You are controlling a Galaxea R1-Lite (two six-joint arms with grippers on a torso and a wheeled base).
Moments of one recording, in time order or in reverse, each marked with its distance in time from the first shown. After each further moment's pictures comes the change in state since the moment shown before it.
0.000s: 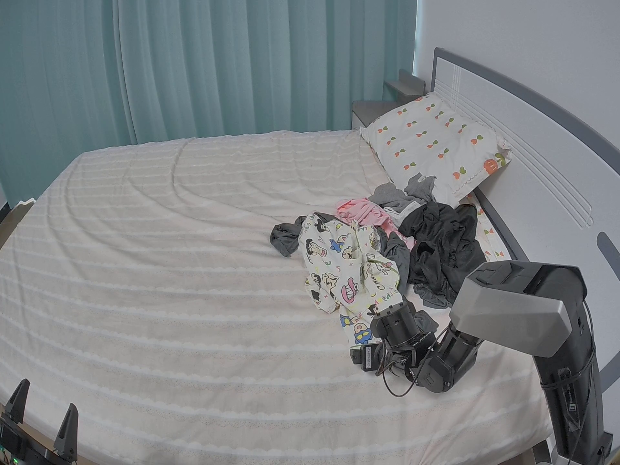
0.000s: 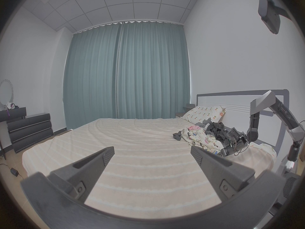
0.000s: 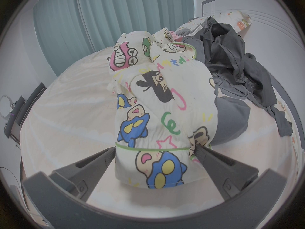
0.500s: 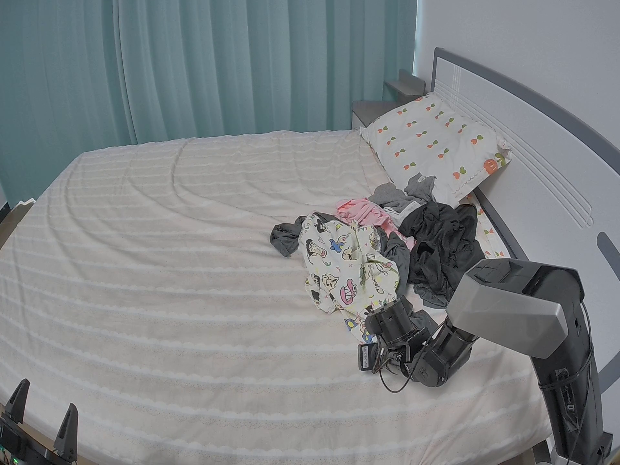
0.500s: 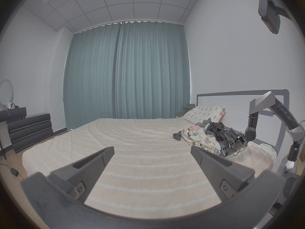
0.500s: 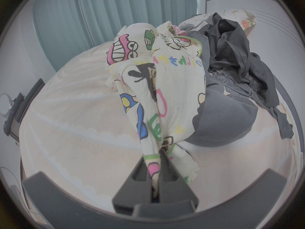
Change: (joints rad) left arm 0.000 0.000 0.000 0.000 0.000 0.000; right arm 0.001 0.008 -0.049 0.080 0.015 0.013
